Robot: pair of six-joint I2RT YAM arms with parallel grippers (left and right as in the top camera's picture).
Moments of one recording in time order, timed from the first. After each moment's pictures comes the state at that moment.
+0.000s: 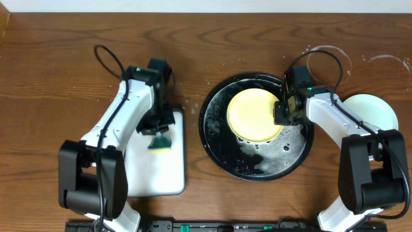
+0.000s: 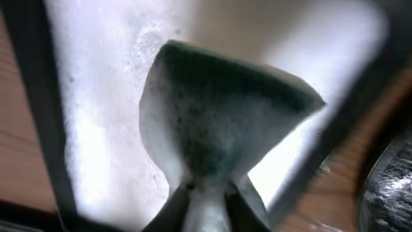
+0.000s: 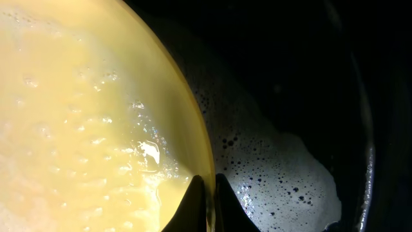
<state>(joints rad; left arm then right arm) -0.21 1.77 1.28 -1.22 -0.01 -0.51 0.18 1.82 1.08 -0.65 -0.01 0.22</state>
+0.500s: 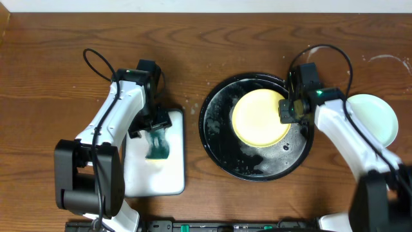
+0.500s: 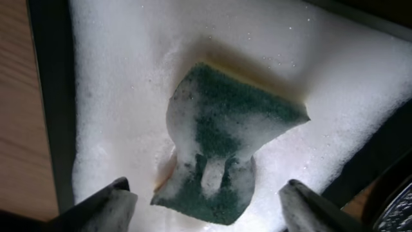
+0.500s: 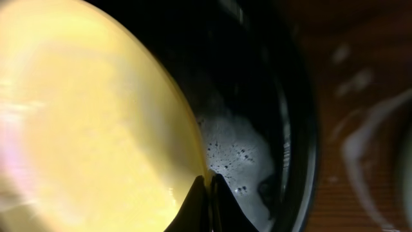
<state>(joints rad) -0.15 1.77 1.26 -1.18 -0.01 -0.51 0.23 1.58 1.09 -0.73 0.10 0.13</state>
